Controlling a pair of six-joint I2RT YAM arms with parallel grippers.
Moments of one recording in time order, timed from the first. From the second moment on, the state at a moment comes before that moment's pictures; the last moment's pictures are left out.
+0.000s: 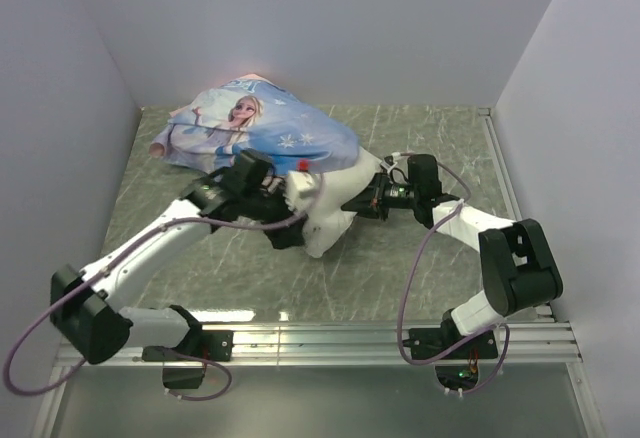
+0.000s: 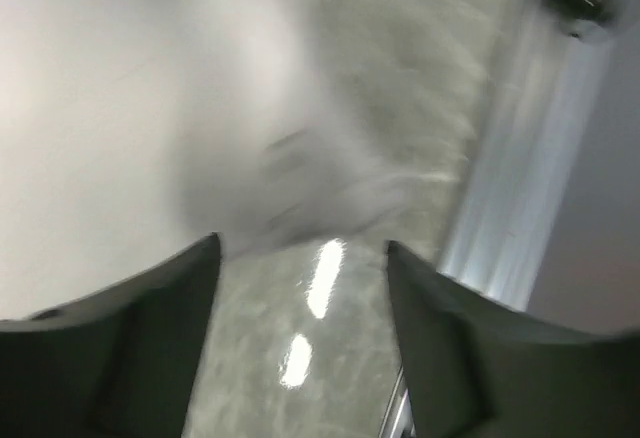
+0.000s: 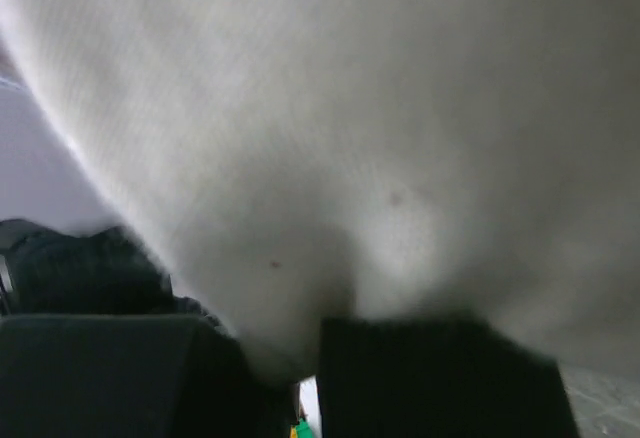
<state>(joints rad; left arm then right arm) -0.73 1.32 1.19 -0.74 0.53 0.35 0.27 1.53 0.75 0.21 -0.94 1.08</state>
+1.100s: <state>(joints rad) -0.33 1.46 1.22 -0.64 0.50 0.53 0.26 1.50 0.75 0.17 -0.94 1.05</state>
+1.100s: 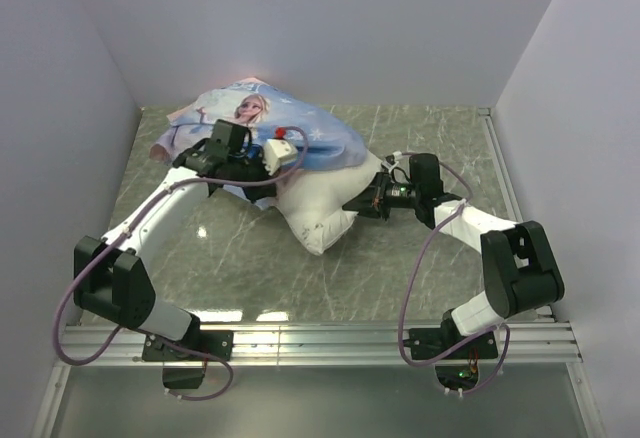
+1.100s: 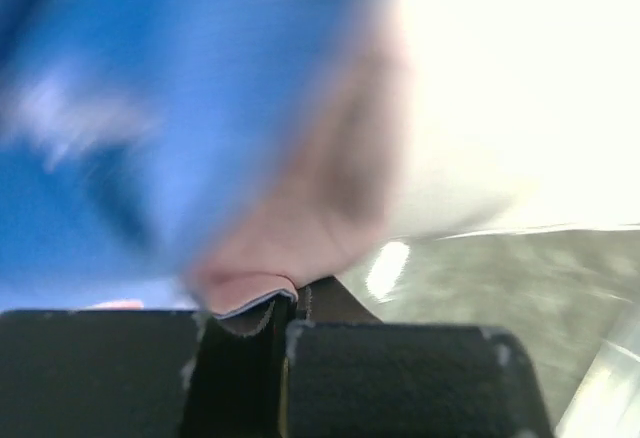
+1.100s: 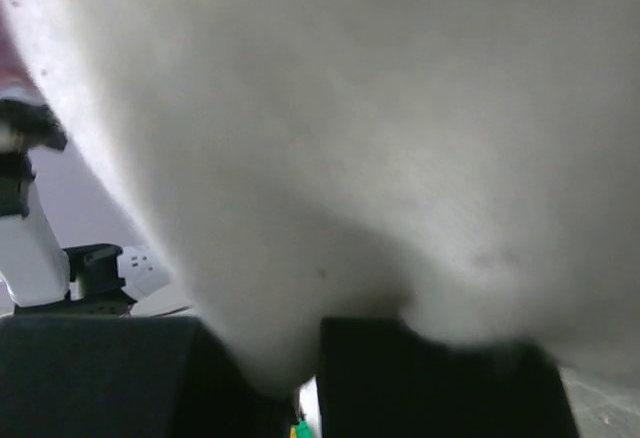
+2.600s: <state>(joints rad) -0.39 1.64 1.51 -0.69 0.36 0.12 0.37 1.42 0.73 -0.11 -0.79 0.38</state>
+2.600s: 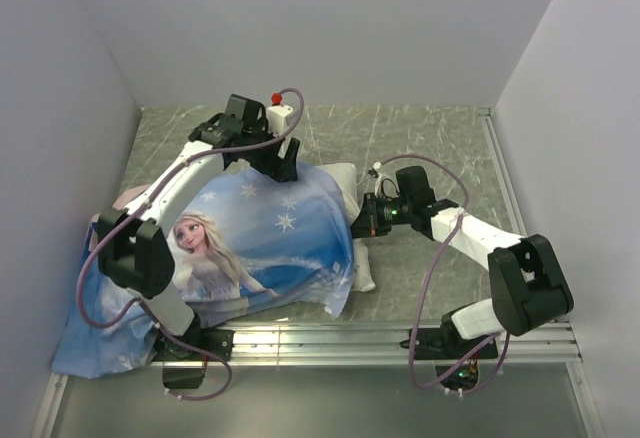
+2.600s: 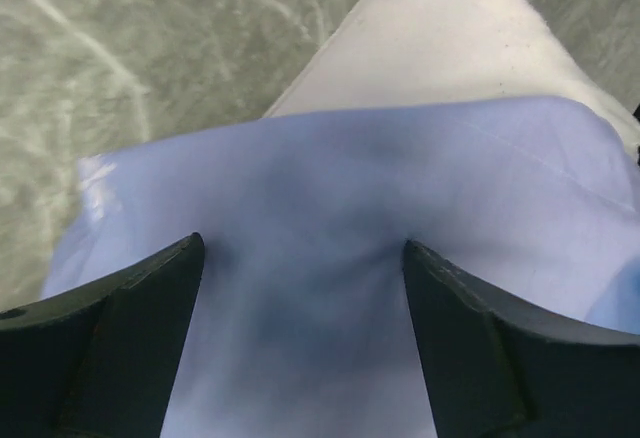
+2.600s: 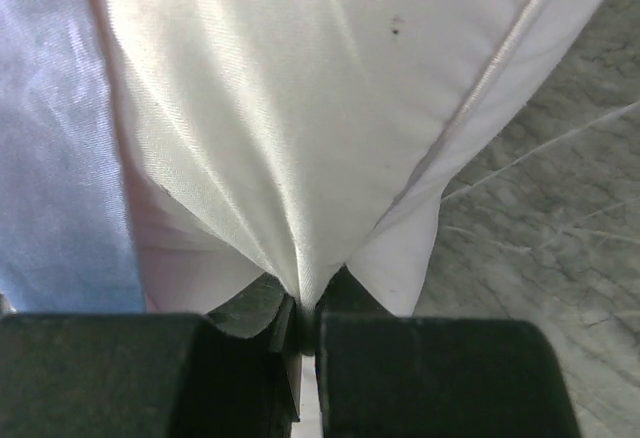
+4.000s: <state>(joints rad) -0.59 1.96 1.78 -0.38 0.71 -0.11 -0.04 1.34 0.84 -0.44 -0.96 0.29</state>
